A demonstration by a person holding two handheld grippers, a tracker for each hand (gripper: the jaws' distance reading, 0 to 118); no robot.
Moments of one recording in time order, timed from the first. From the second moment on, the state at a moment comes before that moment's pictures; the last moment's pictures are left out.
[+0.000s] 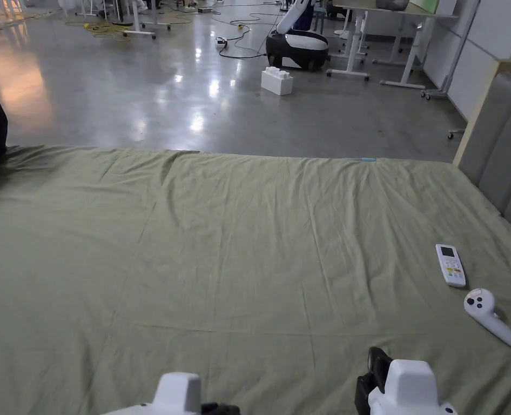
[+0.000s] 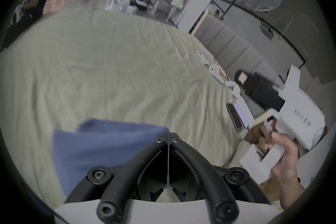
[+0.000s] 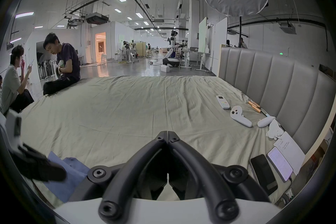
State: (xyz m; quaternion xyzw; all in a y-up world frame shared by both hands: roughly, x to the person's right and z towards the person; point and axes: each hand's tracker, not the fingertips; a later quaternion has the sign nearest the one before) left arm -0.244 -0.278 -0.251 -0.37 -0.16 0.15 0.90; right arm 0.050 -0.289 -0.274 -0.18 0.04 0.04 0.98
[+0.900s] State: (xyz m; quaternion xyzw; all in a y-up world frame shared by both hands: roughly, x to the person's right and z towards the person) left arm -0.334 -0.230 -0.224 -0.12 0.11 0.03 0.99; right arm 0.000 -0.252 -0.259 -0.10 0.07 0.06 0.99
